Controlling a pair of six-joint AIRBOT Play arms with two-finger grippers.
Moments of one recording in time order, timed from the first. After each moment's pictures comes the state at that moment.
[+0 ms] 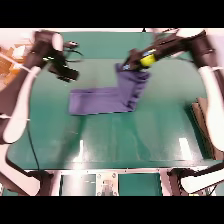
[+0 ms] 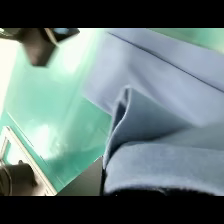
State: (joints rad) left arm -0.21 -1.76 1.91 1.65 -1.57 -1.49; right arm 0.29 -1.67 1.86 -0.79 1.38 1.50
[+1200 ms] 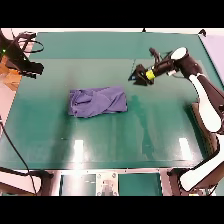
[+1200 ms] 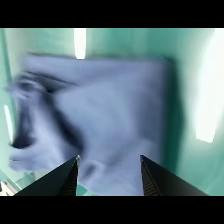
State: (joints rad) left arm 0.02 -1.64 1.89 1.67 -1.61 -1.39; right arm 0.04 -1.82 1.63 -0.78 1.30 1.55
